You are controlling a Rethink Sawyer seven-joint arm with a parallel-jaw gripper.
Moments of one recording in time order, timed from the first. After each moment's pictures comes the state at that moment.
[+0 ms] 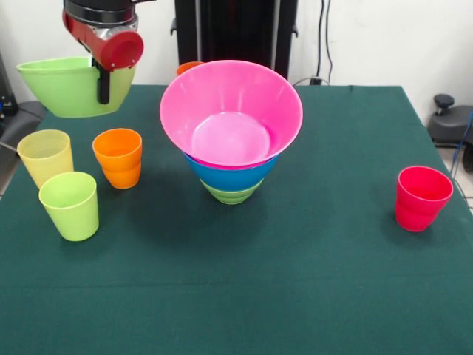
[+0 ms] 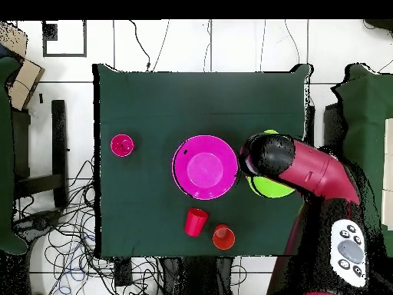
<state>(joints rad) -0.36 -0.66 -0.19 1.51 -0.04 0.67 2.21</state>
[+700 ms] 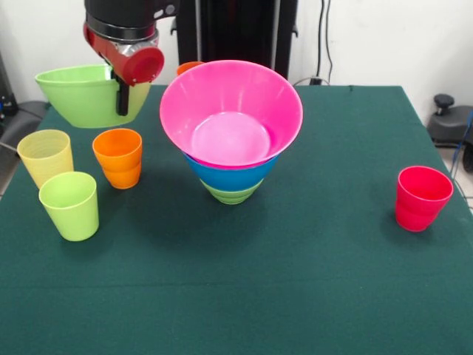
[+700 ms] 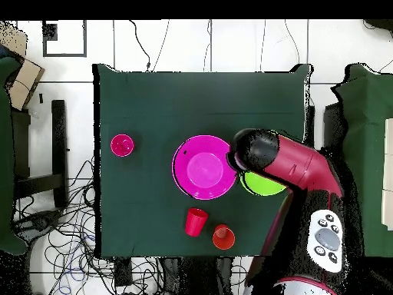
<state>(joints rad) -0.28 -0.61 -0.25 1.48 0.02 0.67 2.21</state>
